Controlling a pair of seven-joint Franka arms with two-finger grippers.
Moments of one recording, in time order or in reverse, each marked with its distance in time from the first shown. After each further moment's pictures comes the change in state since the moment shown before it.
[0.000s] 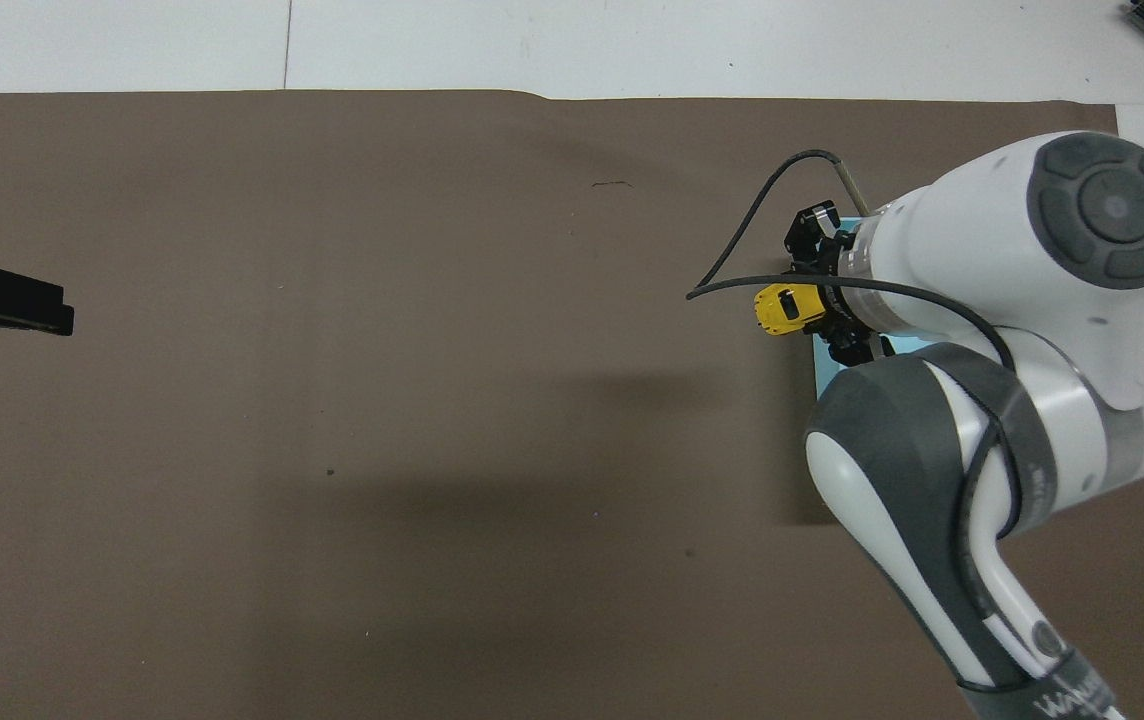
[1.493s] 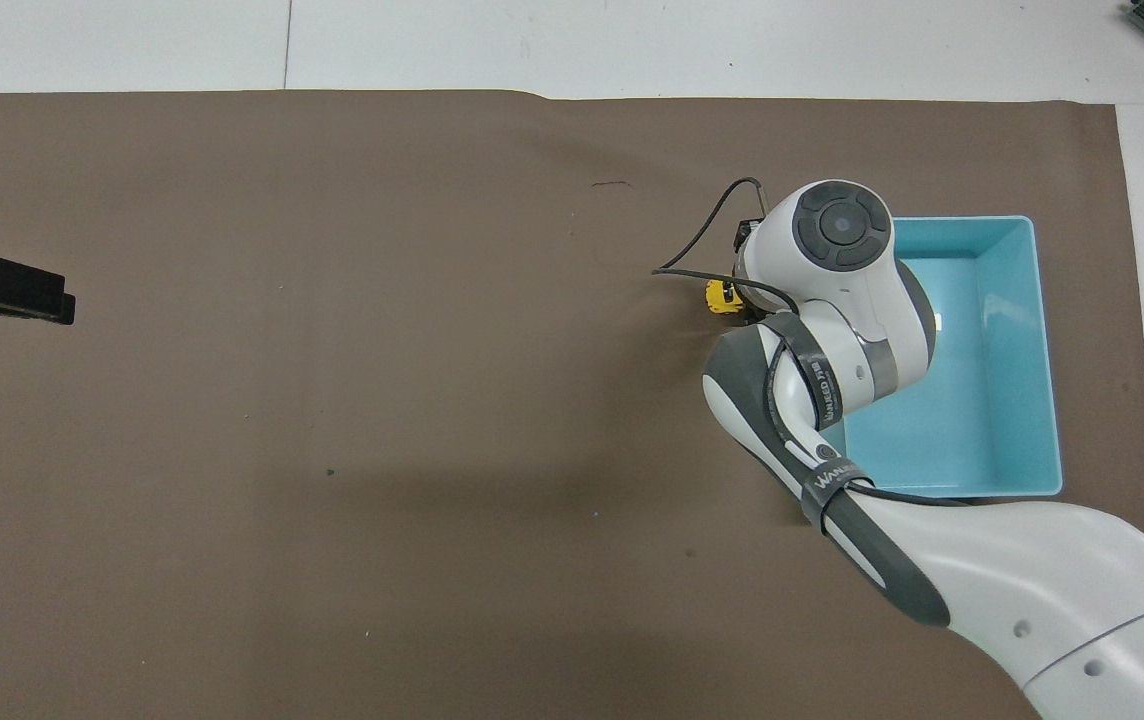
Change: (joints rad) left arm -0.002 0.016 0.000 0.021 0.000 0.008 0.024; right arm 0.026 0.362 -0.010 -0.009 -0.175 0.319 0.410
